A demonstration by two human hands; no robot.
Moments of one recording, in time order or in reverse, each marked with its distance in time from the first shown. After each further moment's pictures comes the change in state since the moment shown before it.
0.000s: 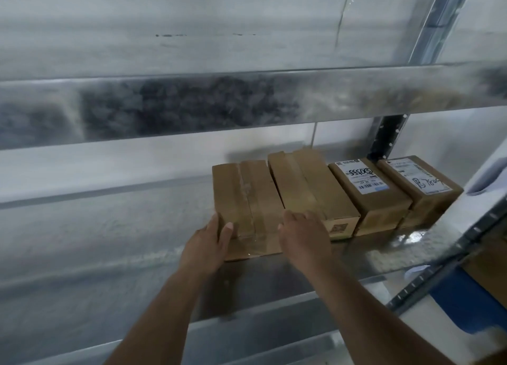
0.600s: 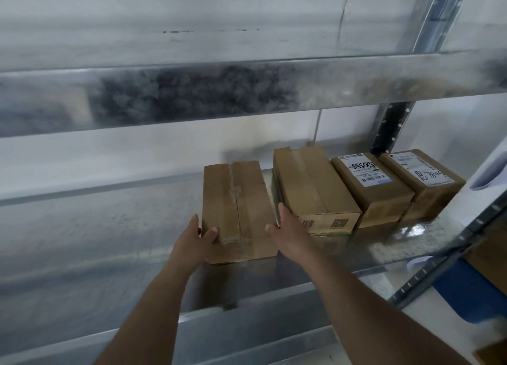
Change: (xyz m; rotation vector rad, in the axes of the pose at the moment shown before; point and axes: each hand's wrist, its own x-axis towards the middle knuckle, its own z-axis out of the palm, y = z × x) left_hand -0.015 -0.022 -0.021 -0.440 -0.020 -0.208; right_hand -0.005 -0.023 0.004 0.707 -0.280 0.226
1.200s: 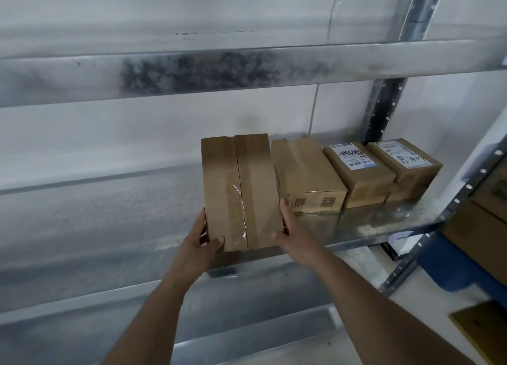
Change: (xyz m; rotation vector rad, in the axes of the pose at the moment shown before) left_hand -0.081 -0.035 0.005 -0.245 -0.067 0.195; right_hand -0.067 0.041 0.001 0.138 -0.146 -0.086
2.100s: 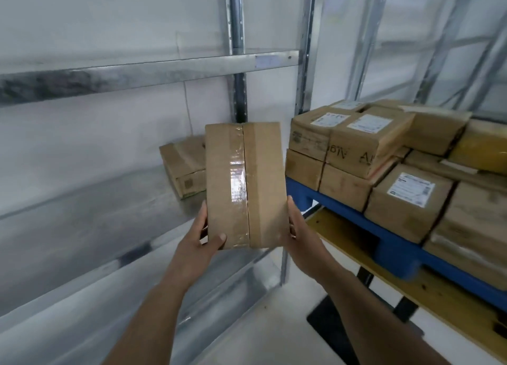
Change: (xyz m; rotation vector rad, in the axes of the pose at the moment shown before) left_hand -0.163 0.060 0.134 0.082 -0.419 0.315; right_hand -0.302 0.054 -0.043 0.164 0.536 -0.072
